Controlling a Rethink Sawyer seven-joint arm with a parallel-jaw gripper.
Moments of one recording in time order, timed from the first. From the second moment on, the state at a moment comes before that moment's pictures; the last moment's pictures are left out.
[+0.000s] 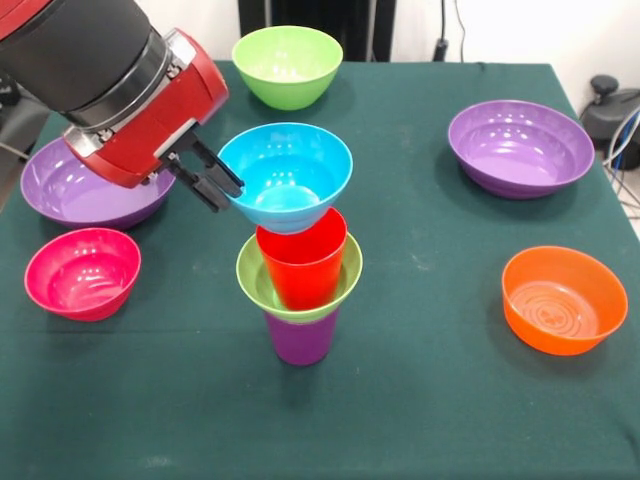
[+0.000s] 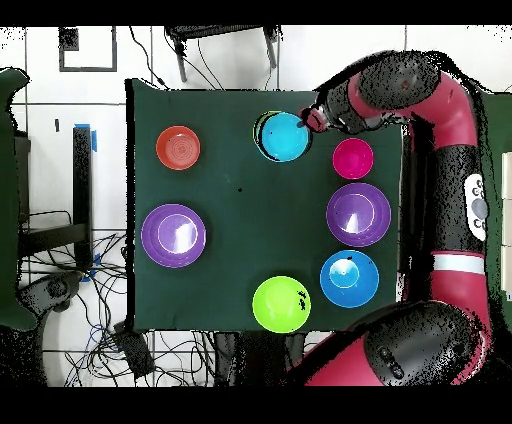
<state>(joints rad) -0.77 -0.26 0.86 0.86 -0.36 1.47 0.96</state>
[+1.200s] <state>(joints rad) -0.73 -0.26 0.85 0.86 -0.33 1.41 0.96</state>
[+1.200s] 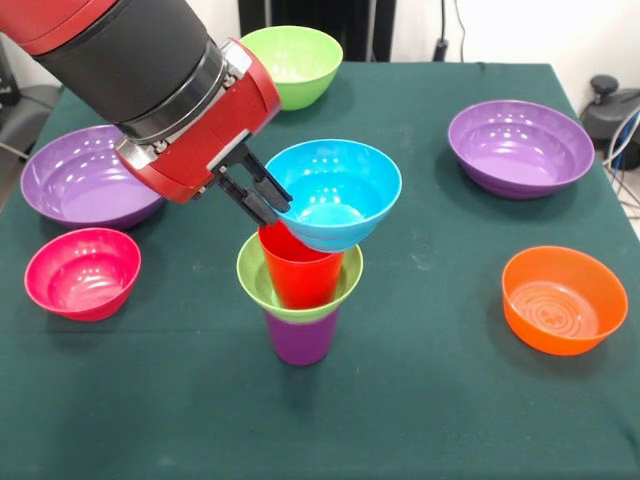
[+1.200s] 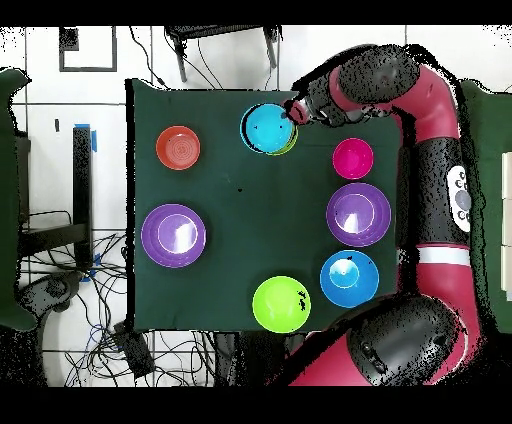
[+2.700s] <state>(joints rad) -0.73 -0.26 0.85 0.82 -0.33 1.41 0.96</state>
